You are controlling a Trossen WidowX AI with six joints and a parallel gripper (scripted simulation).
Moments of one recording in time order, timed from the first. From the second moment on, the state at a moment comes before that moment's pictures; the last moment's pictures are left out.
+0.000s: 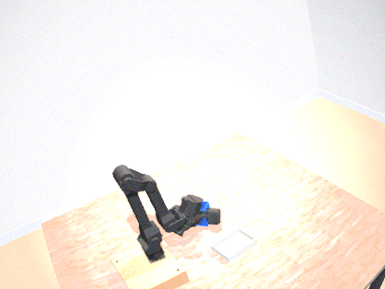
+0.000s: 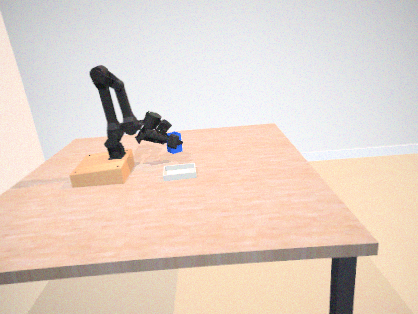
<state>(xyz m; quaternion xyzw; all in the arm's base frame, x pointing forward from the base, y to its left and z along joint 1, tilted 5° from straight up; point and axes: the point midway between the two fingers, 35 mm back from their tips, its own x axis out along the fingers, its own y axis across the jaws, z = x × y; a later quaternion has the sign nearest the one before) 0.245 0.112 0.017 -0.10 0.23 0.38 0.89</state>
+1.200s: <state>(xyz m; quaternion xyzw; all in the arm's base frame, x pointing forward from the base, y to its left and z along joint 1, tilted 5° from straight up) 0.325 -0.050 0.039 0.06 0.22 -0.10 0.97</state>
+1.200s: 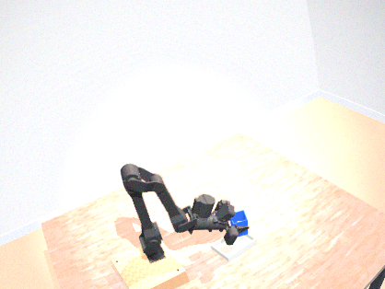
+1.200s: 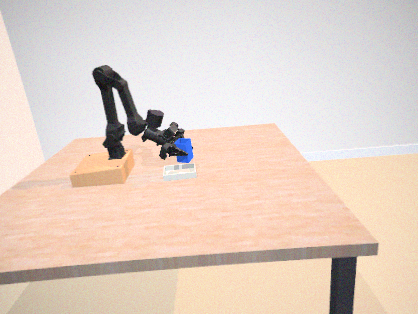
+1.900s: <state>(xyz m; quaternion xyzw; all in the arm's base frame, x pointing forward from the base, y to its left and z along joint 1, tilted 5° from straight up) 0.326 -0.050 0.037 0.28 0.19 -0.15 0.93</state>
